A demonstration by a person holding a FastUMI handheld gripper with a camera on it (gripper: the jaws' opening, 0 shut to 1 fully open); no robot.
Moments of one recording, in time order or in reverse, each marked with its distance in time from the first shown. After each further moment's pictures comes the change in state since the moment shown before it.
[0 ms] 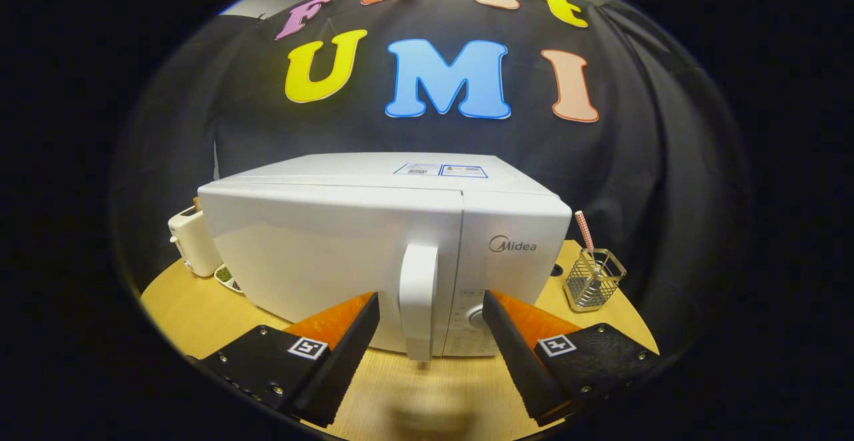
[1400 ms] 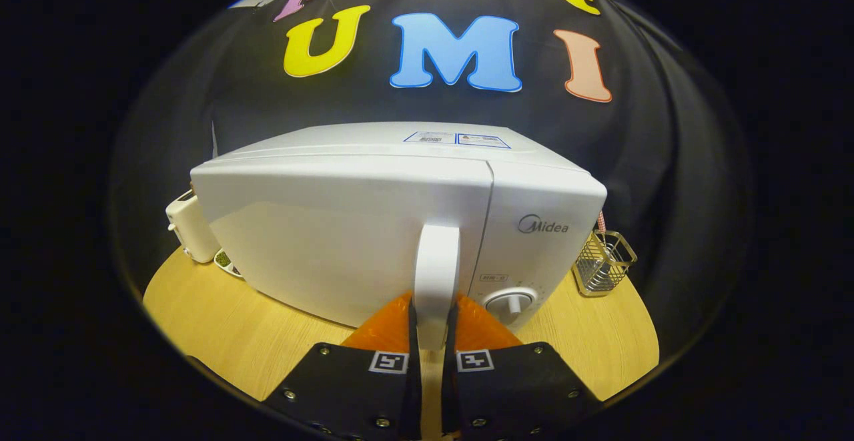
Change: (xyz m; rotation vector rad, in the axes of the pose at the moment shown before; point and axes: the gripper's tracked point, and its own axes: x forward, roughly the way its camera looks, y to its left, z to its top) arm 0.005 0.010 -0.013 -0.011 0.127 0.004
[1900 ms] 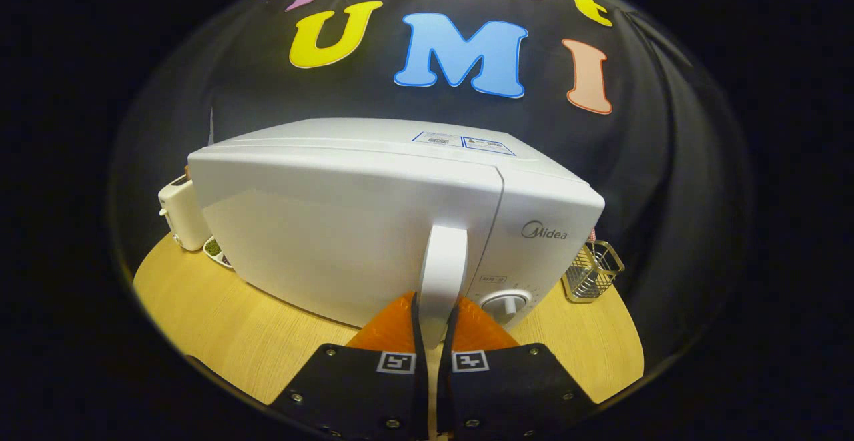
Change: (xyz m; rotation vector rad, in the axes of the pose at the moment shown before) arm -0.003 0.001 0.001 -0.050 0.002 -0.050
